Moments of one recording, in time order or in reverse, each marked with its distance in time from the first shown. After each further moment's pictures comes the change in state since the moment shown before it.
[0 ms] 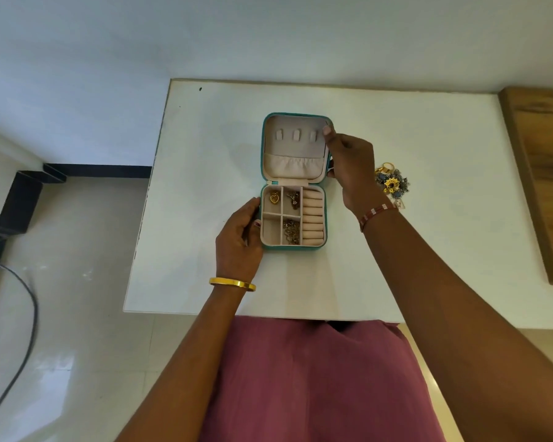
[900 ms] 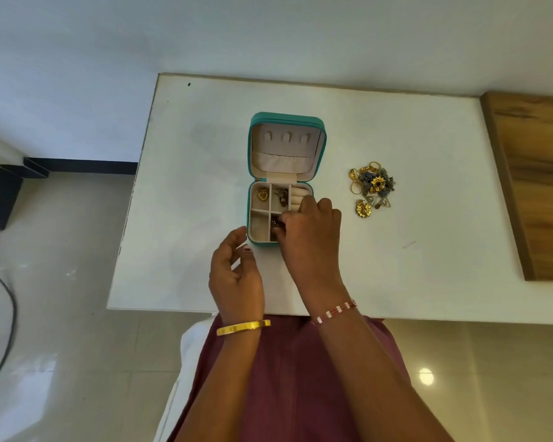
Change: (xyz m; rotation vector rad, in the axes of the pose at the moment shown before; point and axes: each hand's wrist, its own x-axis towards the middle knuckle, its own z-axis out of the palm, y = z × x) left_hand -0.058 0.037 0.013 -0.249 0.318 -0.331; right_hand -0.111 0.028 0.005 -1.176 -0.100 -0.466
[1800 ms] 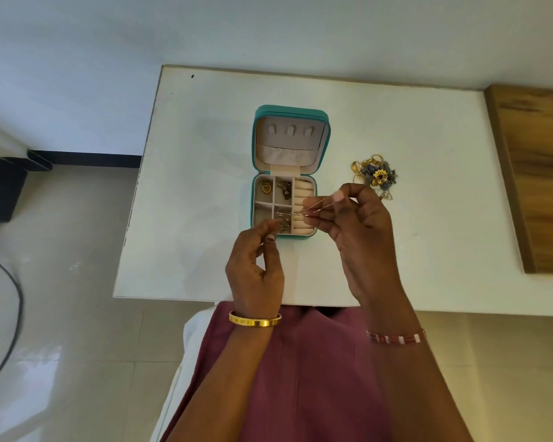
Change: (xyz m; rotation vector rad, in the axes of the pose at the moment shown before) left_hand -0.009 0.003 0.005 0.054 -0.075 0.400; right_hand -0.021 0.025 -0.054 1.548 0.021 0.388
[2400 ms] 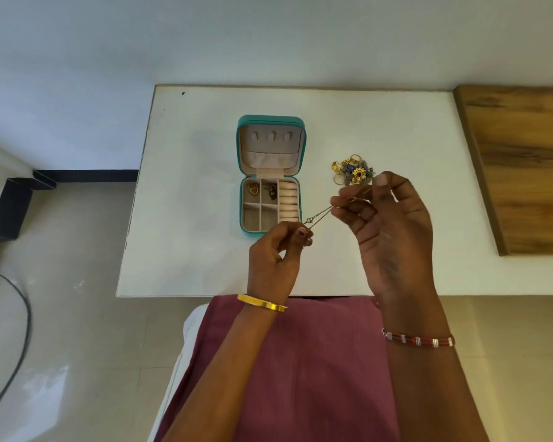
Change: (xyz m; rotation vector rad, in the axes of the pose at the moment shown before) left_hand -0.005 0.038 0.011 -0.104 -0.392 -0.159; right_hand -0.030 -0.039 -0.033 0.340 0.074 -0.096
